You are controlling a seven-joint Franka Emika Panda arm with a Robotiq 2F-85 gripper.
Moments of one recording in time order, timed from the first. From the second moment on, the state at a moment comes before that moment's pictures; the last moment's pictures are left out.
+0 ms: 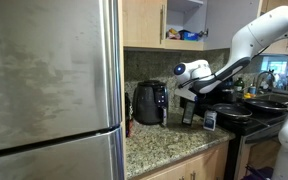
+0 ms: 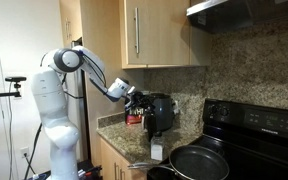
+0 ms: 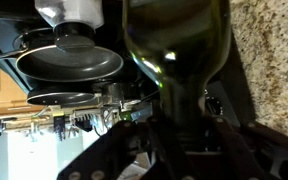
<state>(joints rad) 0.16 -0.16 0.14 -2.30 -1.21 2.05 2.16</state>
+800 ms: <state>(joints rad) 0.13 0.03 0.11 -2.13 -1.19 2.04 2.26</state>
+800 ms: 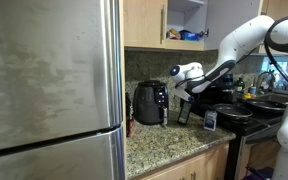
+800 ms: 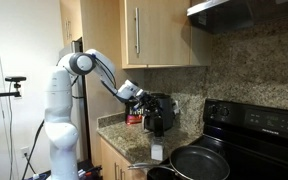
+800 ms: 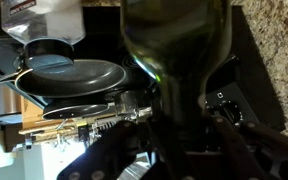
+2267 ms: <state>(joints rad) 0.14 0.60 0.01 -1.39 -1.21 1.72 2.39</state>
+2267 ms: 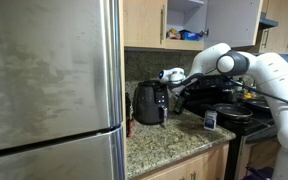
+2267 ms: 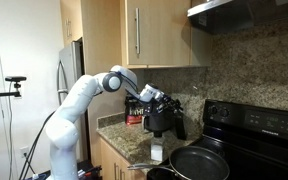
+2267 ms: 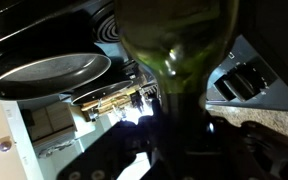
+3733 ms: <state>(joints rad) 0.14 0.91 -0.08 -0.82 -1.11 1.35 2.15</state>
